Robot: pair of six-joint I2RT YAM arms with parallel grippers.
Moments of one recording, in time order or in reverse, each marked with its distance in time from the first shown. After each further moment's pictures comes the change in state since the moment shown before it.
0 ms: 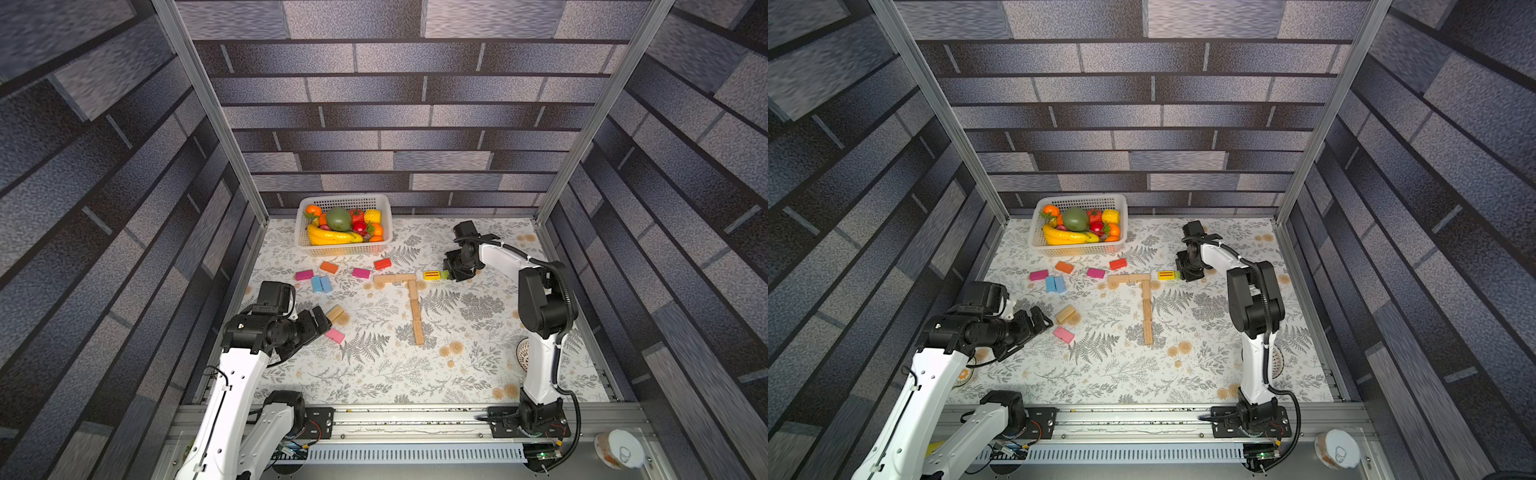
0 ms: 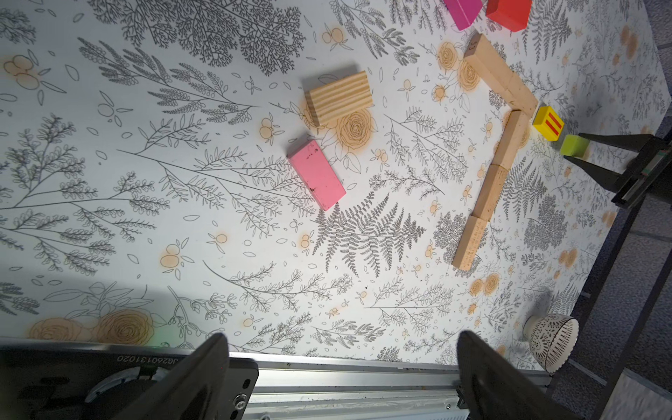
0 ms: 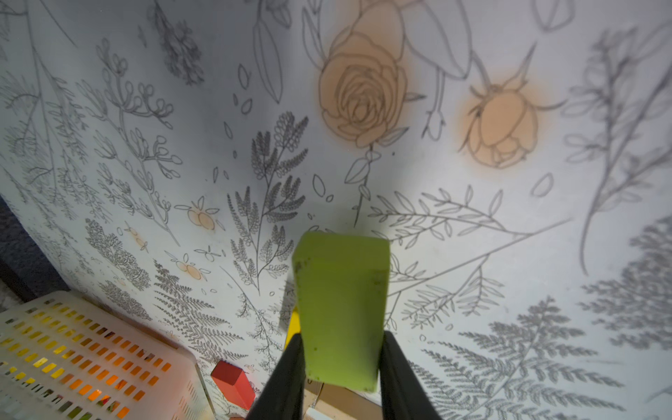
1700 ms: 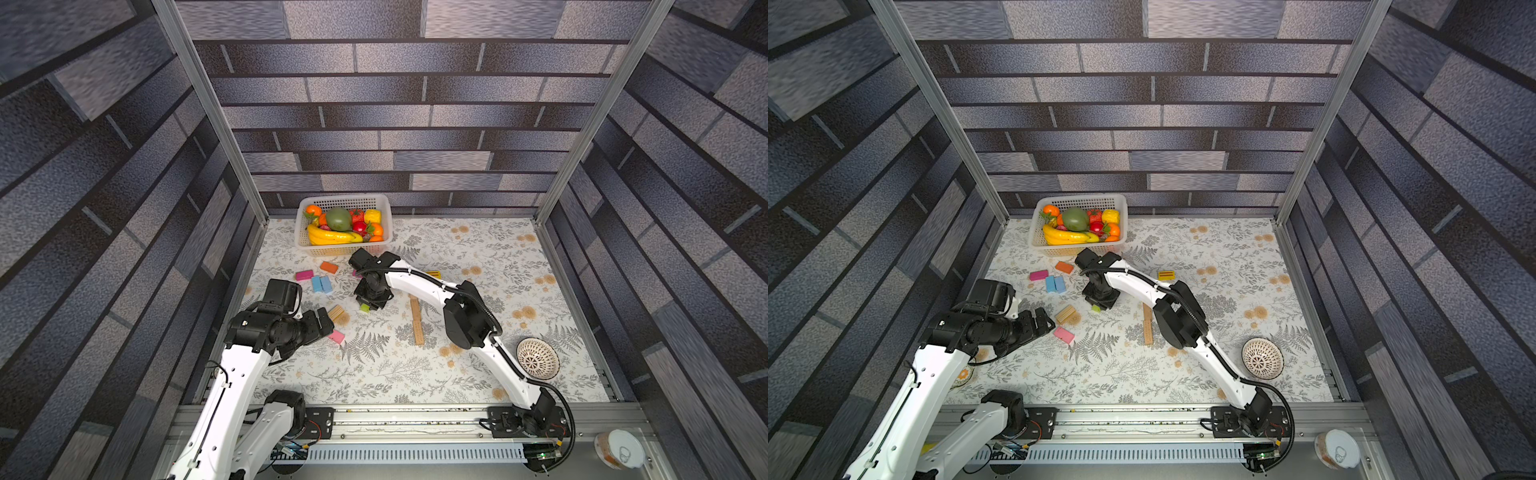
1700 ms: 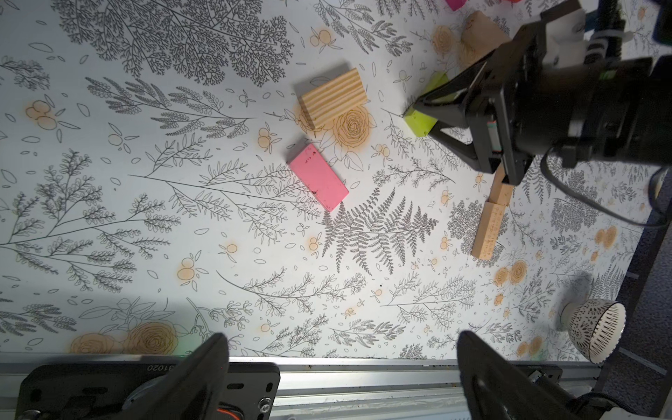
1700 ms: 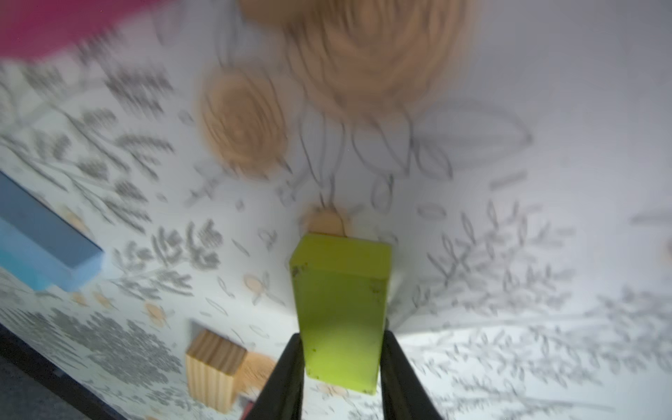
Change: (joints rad) left arm -0.080 0.007 0.019 -0.001 -0.063 0.050; right arm 0.639 0.413 0.663 -0.369 0.016 -0.241
